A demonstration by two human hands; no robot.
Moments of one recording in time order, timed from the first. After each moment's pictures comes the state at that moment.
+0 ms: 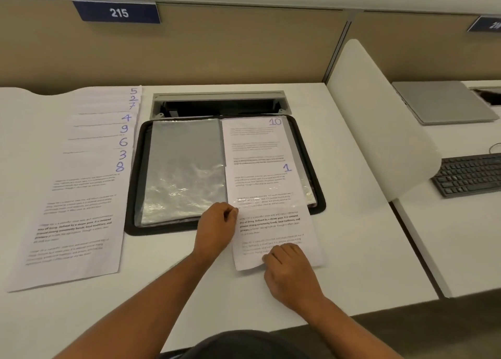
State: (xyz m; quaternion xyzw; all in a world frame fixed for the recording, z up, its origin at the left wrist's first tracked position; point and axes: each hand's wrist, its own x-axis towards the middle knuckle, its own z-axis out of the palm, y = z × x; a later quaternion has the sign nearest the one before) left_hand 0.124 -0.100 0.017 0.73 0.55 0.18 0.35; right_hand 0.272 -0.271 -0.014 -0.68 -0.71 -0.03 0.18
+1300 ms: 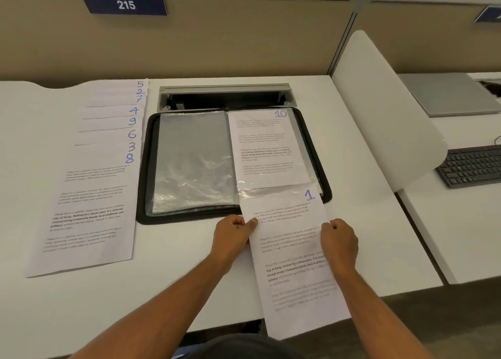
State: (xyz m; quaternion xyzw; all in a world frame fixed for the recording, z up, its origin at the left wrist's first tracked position) left_hand 0.116 -0.149 0.026 0.47 0.57 0.21 0.64; right_hand 0.321 -0.257 0.035 -0.91 -0.18 0.22 0.30
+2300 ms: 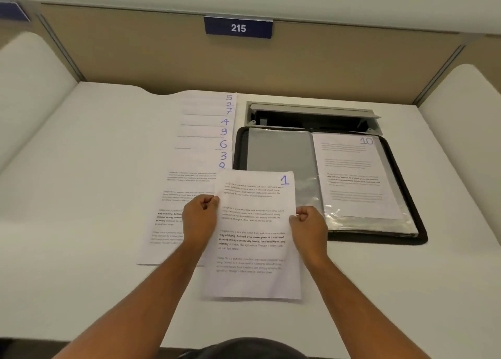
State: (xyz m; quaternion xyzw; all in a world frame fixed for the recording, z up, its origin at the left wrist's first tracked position) left_hand -0.116 -0.005 0.029 0.49 0.67 0.37 0.42; right_hand 0.102 -0.094 0.058 -0.80 -0.30 0.32 0.40
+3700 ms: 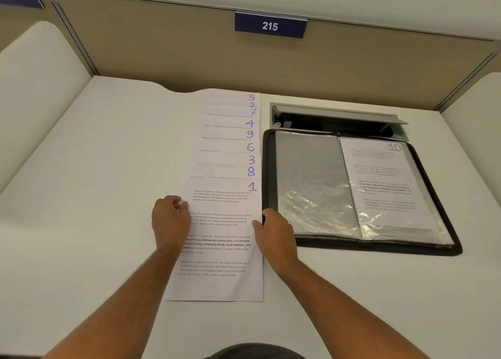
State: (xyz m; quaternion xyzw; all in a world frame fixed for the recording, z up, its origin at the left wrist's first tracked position) left_hand -0.254 0.058 -0.007 0.53 0.74 0.32 0.25; right_hand -0.029 -0.027 -0.001 -0.79 -0.52 0.23 0.21
